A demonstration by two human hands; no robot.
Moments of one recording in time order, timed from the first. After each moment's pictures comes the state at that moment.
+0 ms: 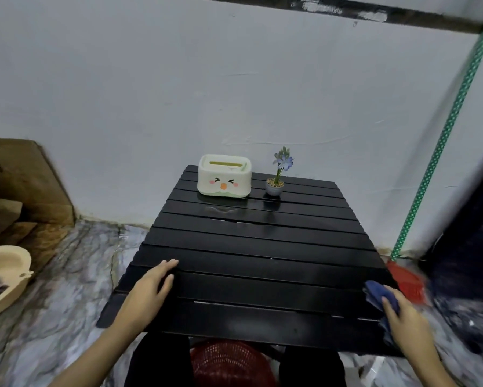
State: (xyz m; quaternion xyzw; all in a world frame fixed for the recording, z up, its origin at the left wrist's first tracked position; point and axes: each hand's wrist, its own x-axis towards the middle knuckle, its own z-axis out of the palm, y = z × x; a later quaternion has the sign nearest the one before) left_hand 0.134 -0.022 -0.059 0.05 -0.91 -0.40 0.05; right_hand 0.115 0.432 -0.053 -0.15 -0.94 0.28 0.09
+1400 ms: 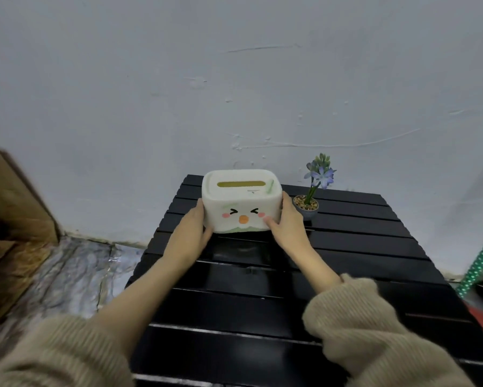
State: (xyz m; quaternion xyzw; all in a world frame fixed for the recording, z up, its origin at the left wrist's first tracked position) left_hand -0.130 -0.020 -0.052 -0.02 -0.93 -0.35 0.14; right_hand -0.176 0.181 -0.036 0.09 -0.88 0.46 0.07
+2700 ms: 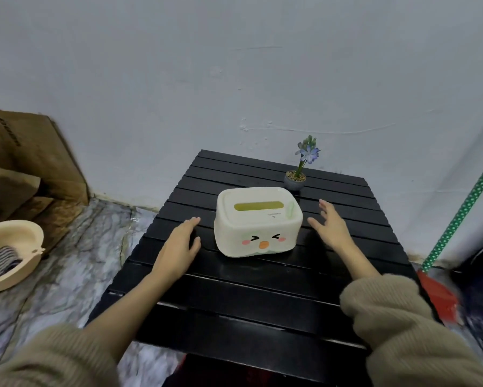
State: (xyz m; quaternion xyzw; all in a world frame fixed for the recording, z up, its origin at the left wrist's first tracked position) left_hand 0.036 -0.001 -0.065 0.09 -0.92 -0.37 0.08; right_hand -0.082 0.300 -0.030 0.02 -0.91 0.41 -0.01
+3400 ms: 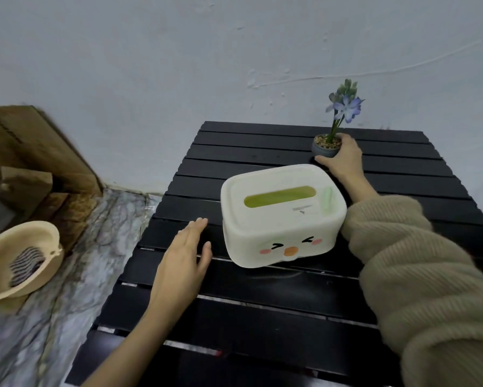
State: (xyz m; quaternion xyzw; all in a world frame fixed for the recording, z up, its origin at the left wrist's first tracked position) left_hand 0.028 0.011 -0.072 0.12 -0.95 -0.29 0.10; right_hand -0.226 0.254 -0.061 0.00 -0.91 0.41 0.11
